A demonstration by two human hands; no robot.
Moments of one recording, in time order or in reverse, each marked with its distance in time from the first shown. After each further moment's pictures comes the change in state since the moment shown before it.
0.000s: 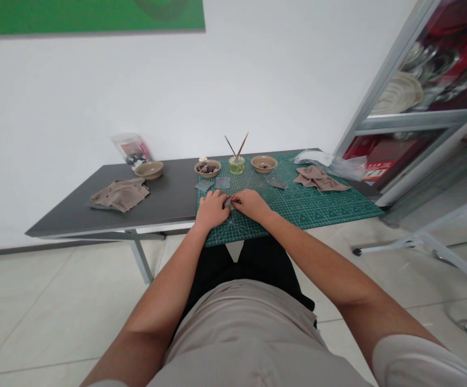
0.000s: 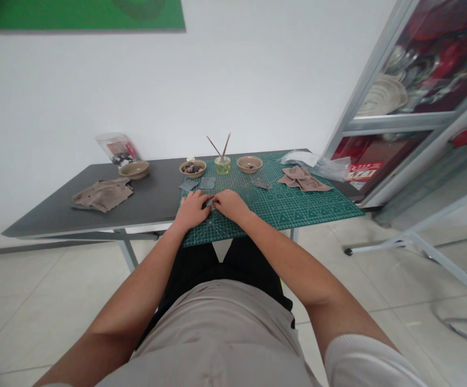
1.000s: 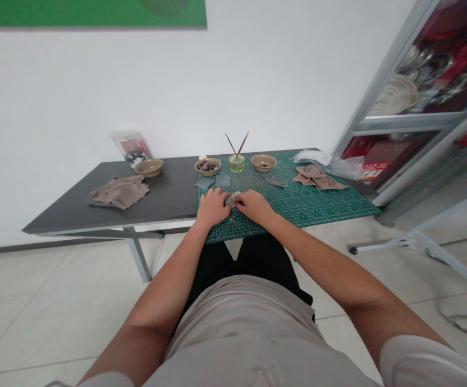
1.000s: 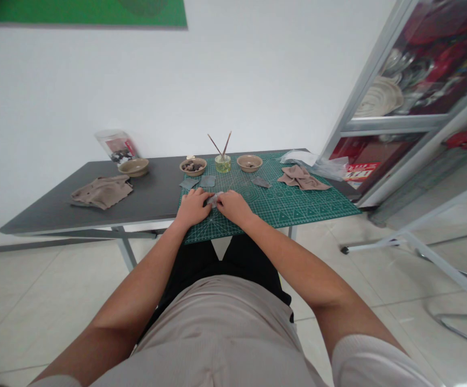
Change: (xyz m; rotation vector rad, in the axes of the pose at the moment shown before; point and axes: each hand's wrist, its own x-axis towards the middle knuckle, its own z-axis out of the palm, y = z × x) left_hand 0.000 0.000 0.003 0.019 0.040 0.019; right_hand -0.018 -0.009 -0.004 -0.083 0.025 0.054
